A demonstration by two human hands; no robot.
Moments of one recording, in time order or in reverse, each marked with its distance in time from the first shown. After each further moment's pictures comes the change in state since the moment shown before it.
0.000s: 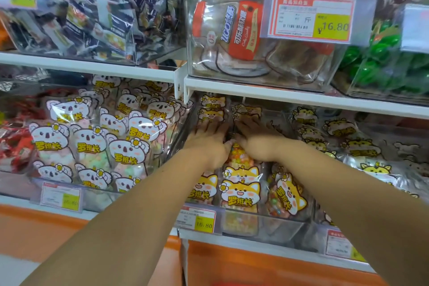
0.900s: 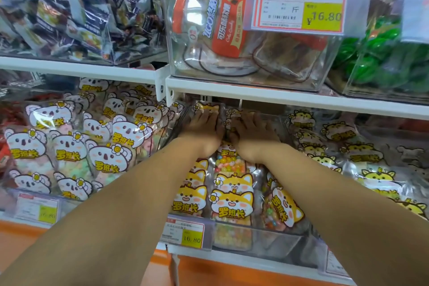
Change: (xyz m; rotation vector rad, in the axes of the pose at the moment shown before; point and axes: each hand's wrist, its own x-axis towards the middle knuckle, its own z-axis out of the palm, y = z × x) left_hand 0.062 -0.015 0.016 -0.032 0.071 -0.026; right_hand 0.011 0.000 0.004 -0.011 0.010 0.110
